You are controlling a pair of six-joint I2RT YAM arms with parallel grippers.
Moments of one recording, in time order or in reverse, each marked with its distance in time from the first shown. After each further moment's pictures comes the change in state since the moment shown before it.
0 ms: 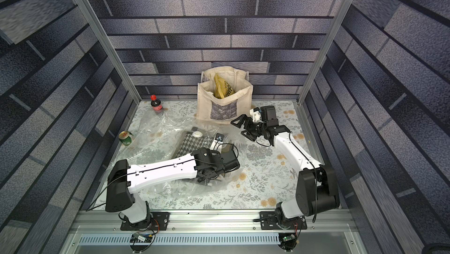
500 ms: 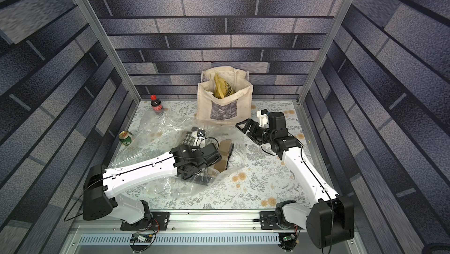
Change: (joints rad) left arm 0.114 -0.184 -0.181 0.070 0.056 0.000; right arm 0.006 -0.279 -0.181 0.010 0.058 -0.019
